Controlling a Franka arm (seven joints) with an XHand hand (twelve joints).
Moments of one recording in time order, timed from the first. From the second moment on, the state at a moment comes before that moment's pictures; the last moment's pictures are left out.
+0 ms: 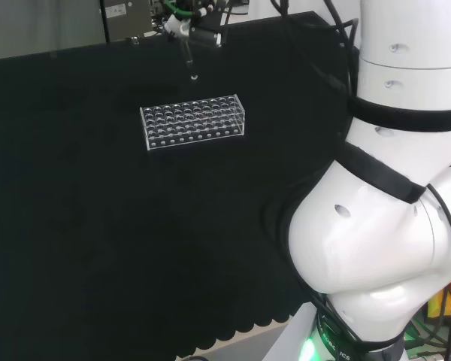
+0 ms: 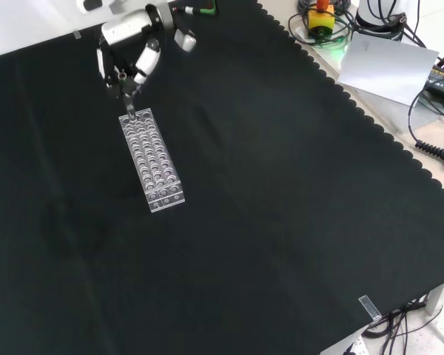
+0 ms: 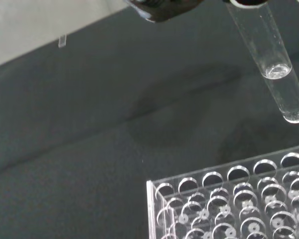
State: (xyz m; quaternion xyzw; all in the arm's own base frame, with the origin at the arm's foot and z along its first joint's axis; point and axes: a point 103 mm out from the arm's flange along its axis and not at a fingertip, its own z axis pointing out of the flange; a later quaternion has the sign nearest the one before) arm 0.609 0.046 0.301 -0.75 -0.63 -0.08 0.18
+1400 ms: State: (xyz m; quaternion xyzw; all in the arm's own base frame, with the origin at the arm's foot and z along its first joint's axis) arm 0.584 0.152 0.360 -0.69 -0.67 -0.14 0.24
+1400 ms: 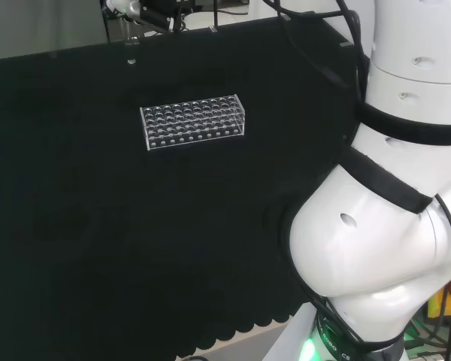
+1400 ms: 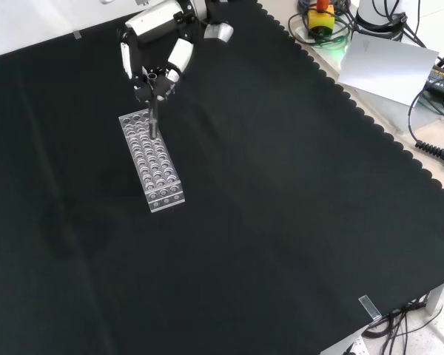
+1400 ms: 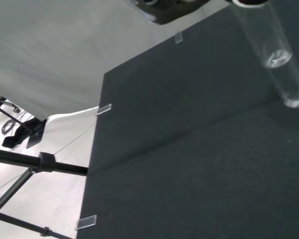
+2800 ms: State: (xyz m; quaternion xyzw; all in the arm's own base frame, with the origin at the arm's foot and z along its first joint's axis) arm 0.523 -0.155 0.364 -0.86 -0.47 -0.12 0.14
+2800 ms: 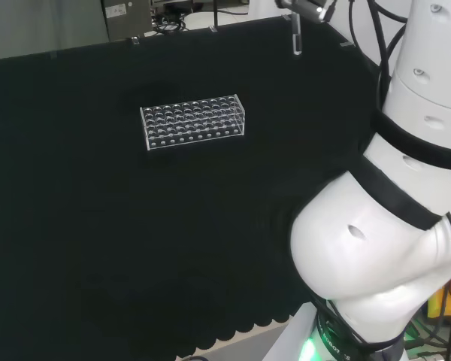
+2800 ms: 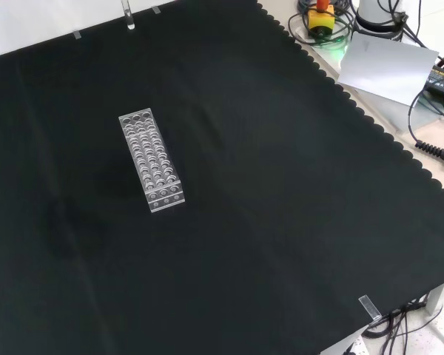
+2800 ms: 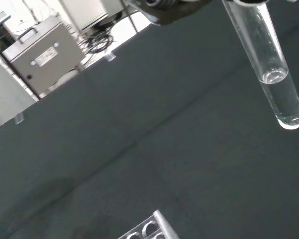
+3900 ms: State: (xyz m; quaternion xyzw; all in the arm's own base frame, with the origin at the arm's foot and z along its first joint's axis) arm 0.549 0.061 0.391 -0.72 -0.64 -0.15 0.20
